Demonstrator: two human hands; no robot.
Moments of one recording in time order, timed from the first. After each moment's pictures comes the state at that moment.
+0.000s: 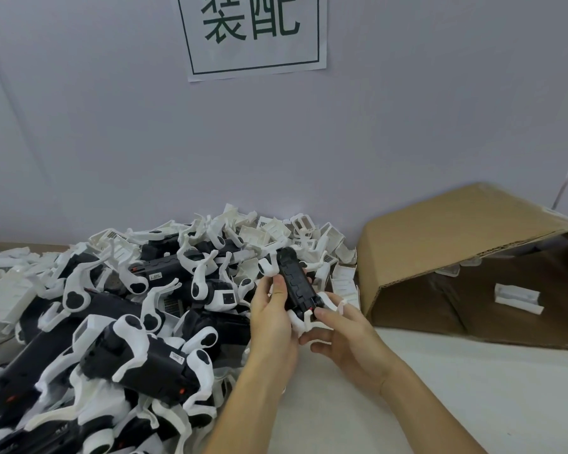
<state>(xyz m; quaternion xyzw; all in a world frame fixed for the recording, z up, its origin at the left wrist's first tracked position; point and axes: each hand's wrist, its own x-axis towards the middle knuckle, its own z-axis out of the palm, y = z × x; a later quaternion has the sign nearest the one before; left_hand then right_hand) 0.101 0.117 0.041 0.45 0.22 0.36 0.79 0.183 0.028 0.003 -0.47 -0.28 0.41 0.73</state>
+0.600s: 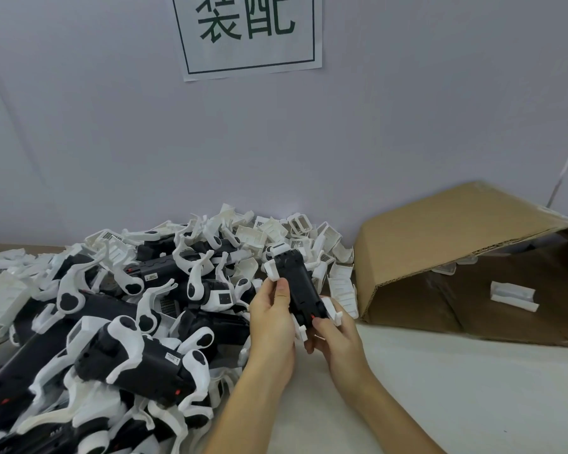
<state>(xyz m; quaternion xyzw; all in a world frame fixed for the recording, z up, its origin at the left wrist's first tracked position) 0.104 0.114 0.037 0.51 0.26 0.37 0.73 0.161 0.042 -0.016 -0.53 -0.31 0.21 0.76</state>
